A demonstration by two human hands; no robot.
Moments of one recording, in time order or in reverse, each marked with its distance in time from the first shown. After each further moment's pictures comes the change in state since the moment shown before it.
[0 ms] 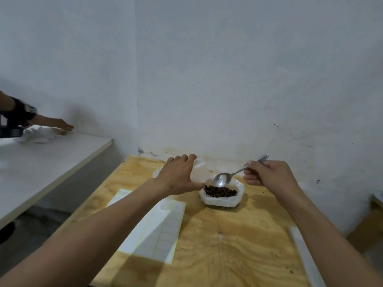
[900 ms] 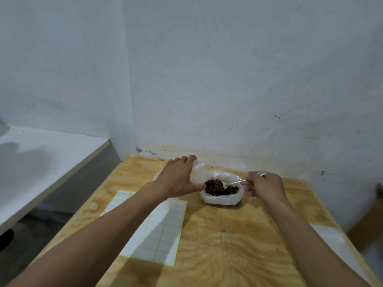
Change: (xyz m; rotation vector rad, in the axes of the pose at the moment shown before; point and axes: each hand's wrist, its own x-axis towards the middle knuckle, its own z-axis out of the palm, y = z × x) left_hand -0.003 -0.001 0.011 -0.050 -0.015 0.016; right_hand 0.009 0.058 0.024 0.078 0.173 0.251
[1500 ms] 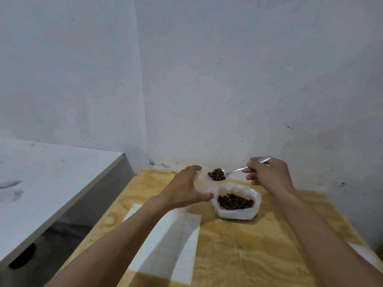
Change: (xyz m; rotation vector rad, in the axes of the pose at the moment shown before) left_hand -0.006 -0.023 -0.009 -0.411 0.002 -0.111; right_hand -0.009 -0.066 0.030 0.053 -0.076 -0.170
